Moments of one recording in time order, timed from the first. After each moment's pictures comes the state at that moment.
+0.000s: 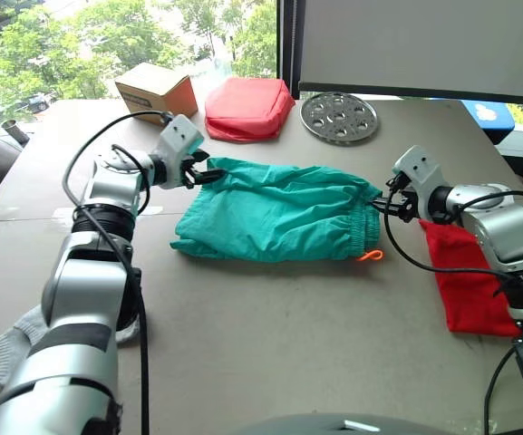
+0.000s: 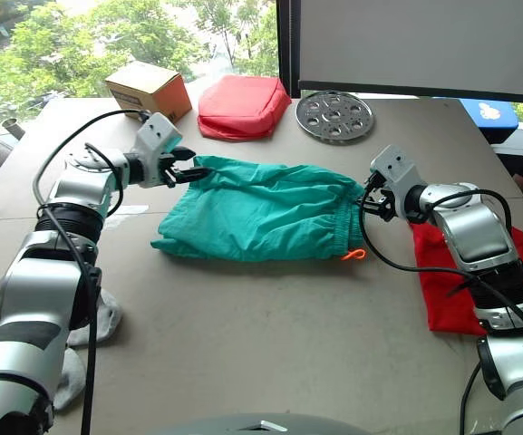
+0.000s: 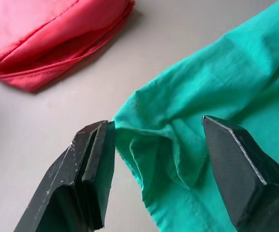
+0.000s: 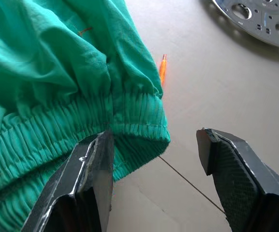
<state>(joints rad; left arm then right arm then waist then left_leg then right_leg) -0.98 0.72 0.02 0.86 -0.11 0.27 -1.03 -0.58 -0.71 0.11 -0.06 0.21 0.74 0.70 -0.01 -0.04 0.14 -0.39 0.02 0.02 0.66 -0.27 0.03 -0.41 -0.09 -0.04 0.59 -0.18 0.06</state>
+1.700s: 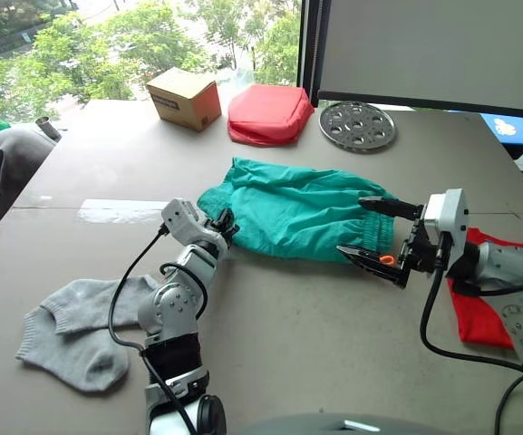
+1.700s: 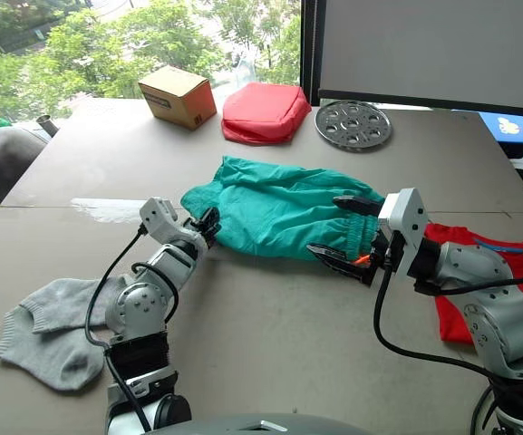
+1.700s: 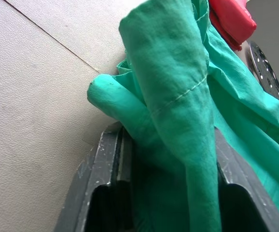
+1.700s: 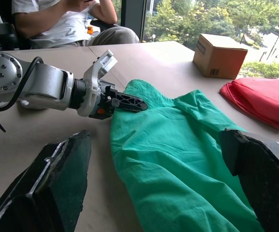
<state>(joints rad) -0.30 0.00 0.35 -0.14 -0.71 0.72 0.21 -0.14 -0.62 -0.07 -0.61 0.59 0.51 0.79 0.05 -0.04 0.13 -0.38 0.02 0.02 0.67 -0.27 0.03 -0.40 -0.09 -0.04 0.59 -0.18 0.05</state>
